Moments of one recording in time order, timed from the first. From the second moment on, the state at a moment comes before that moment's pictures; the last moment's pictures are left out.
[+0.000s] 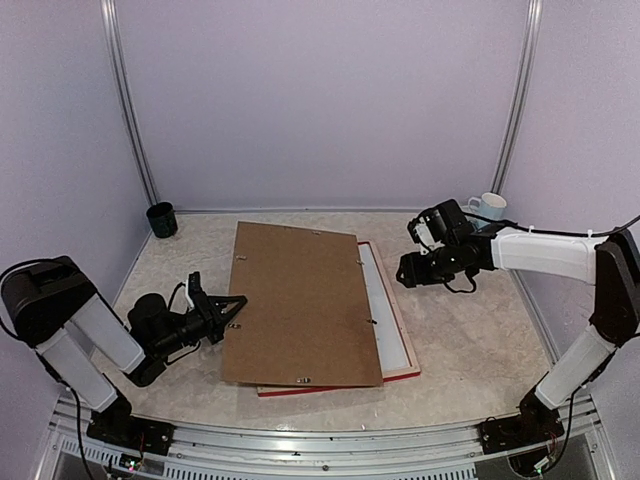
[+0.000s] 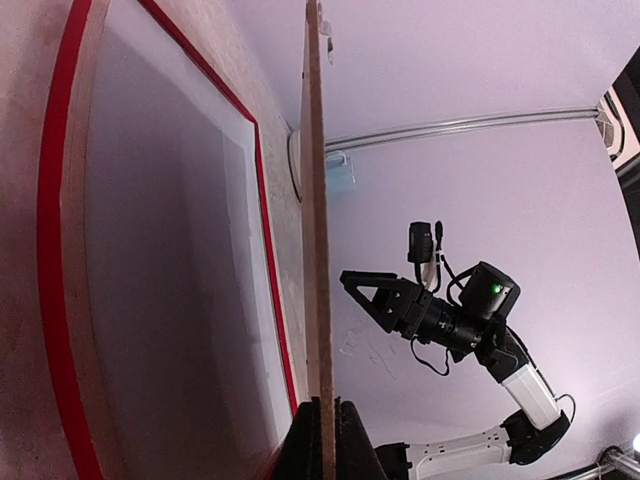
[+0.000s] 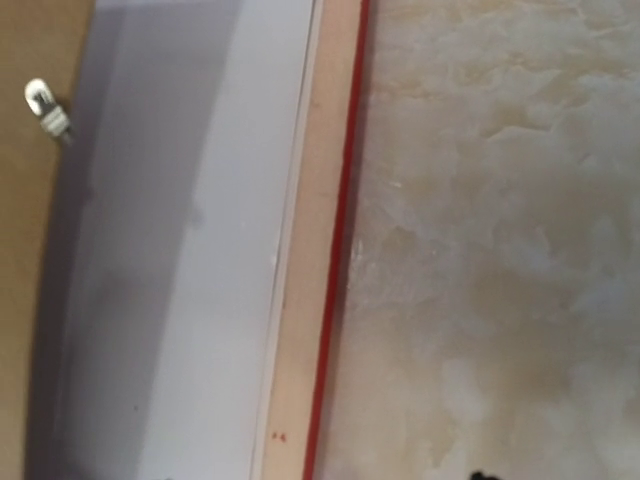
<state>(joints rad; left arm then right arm) -0.57 1.57 0.13 1.42 0.29 -1.34 0.55 1.56 1.05 -0.38 0.01 0.31</state>
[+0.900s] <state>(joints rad) -0.64 1.79 0.16 1.54 0.28 -1.41 0.55 1.96 1.42 -0.47 0.17 0.24</state>
